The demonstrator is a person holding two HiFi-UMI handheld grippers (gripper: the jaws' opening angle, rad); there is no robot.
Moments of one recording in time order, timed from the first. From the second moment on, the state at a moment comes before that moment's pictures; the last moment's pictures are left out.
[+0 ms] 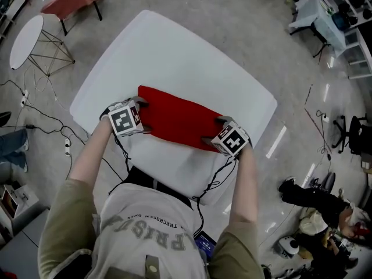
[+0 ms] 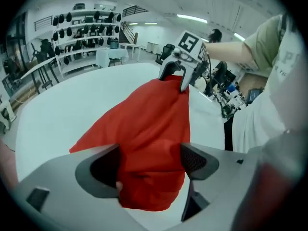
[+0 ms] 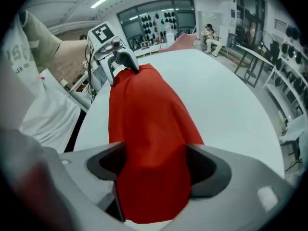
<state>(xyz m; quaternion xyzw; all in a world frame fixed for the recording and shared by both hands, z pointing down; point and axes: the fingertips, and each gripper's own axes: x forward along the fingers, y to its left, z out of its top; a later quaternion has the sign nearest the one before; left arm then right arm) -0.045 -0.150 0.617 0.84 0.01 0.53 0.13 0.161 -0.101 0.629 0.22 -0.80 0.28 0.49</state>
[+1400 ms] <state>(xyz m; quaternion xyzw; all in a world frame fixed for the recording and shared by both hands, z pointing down) -0.121 -0.152 0.595 0.81 -0.26 0.43 0.31 0.193 -0.069 0.619 0.20 -0.79 0.25 0.52</state>
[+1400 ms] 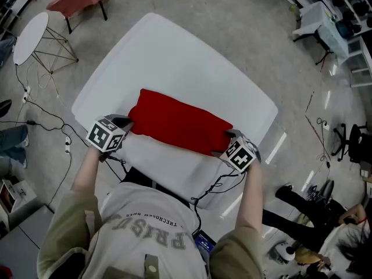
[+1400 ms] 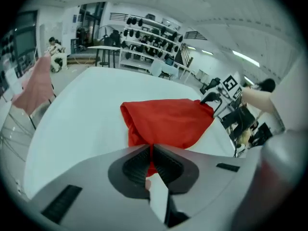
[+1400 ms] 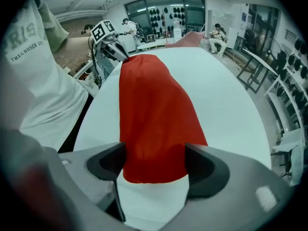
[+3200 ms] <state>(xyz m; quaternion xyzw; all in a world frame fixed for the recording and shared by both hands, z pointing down) -0.039 -0.140 0.459 0.90 -0.36 0.21 0.10 0.161 -0.094 0.414 0.62 -0.78 0.10 0.03</state>
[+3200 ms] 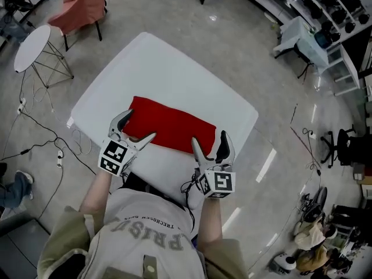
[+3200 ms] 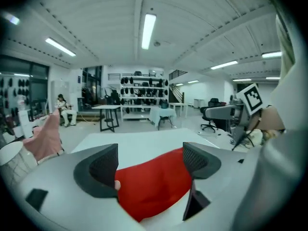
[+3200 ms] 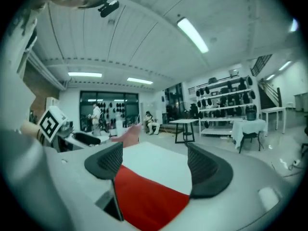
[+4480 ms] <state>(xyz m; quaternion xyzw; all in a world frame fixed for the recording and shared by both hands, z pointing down) -0.030 -0.050 0.321 0.87 -0.48 0.04 -0.12 0.075 -0.017 0.300 0.65 -0.76 -0.08 -0.02</state>
